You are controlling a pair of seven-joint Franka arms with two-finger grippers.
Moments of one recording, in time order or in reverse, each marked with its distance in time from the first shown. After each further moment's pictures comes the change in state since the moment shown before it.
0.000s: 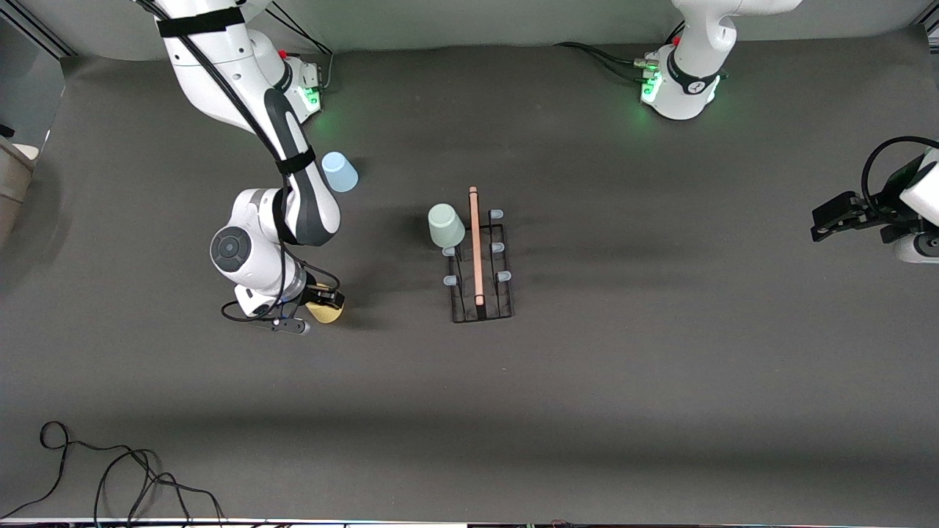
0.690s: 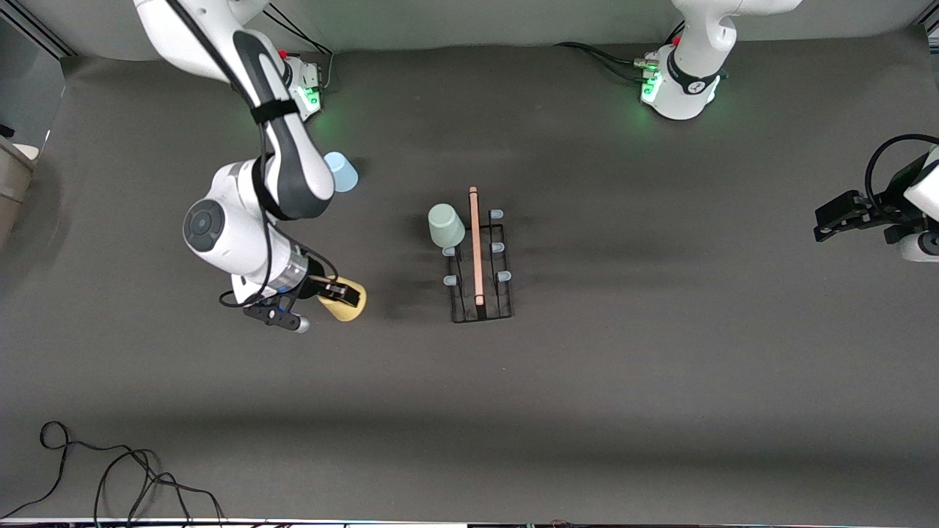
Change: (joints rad) left arm 0.002 0.000 0.000 0.007 -0.001 0.002 0.006; right arm 0.067 -0.154 0.004 0.161 0.016 -0.168 0.292
